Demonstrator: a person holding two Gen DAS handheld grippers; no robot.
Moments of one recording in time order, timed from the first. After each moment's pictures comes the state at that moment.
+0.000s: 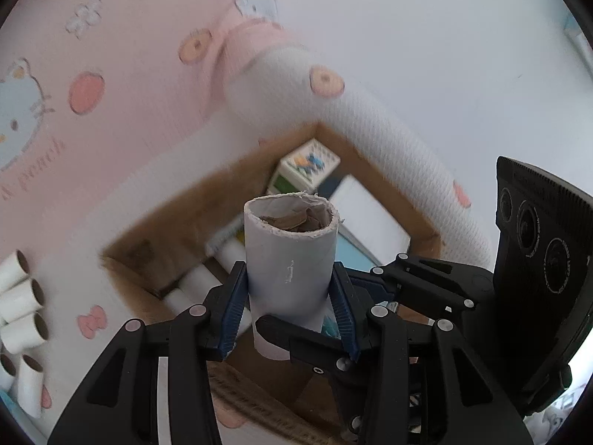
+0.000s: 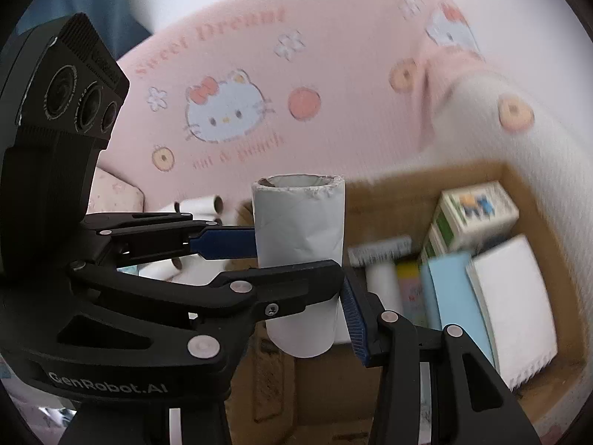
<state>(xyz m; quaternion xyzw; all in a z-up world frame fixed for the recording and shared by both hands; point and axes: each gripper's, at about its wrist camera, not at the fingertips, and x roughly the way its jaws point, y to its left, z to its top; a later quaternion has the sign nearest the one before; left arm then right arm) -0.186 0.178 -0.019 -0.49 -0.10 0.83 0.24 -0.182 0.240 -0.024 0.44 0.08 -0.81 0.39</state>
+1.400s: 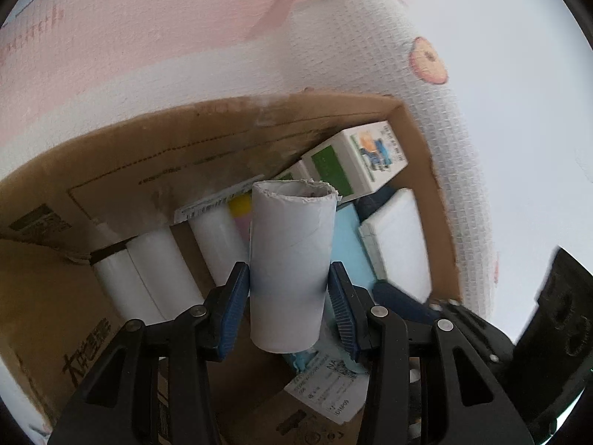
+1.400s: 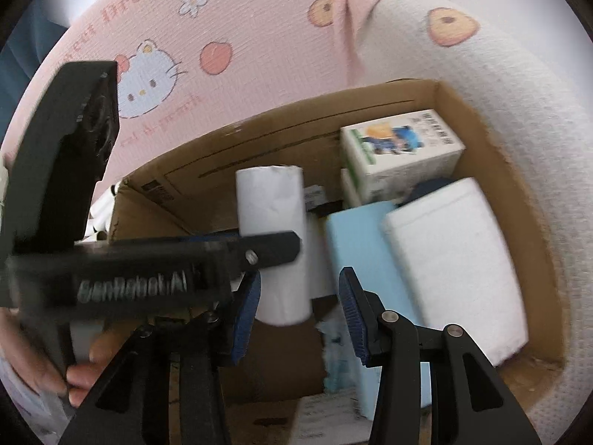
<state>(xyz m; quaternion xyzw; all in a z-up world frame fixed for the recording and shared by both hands) -0.246 0.194 -0.102 -0.59 -0.25 0.75 0.16 -0.256 0.280 -0.061 0.53 0.11 -0.78 0.30</state>
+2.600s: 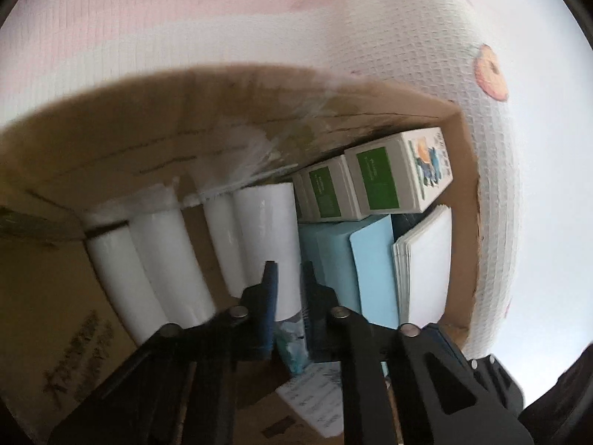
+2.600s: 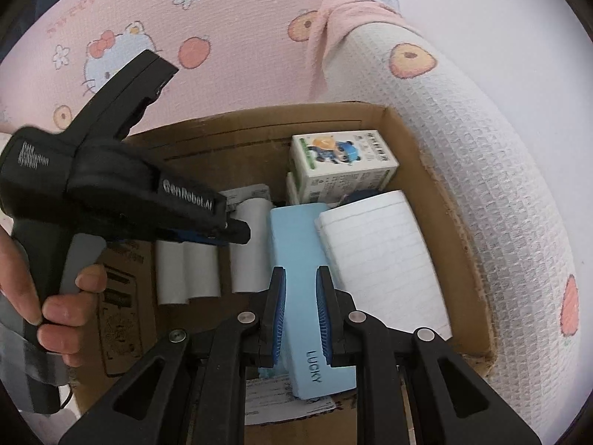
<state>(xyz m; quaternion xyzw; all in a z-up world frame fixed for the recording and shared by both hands) -0.268 0.199 -0.118 -0.64 -0.28 0.71 0.11 -0.234 0.291 -0.048 0.48 0.21 -0.81 0.26</state>
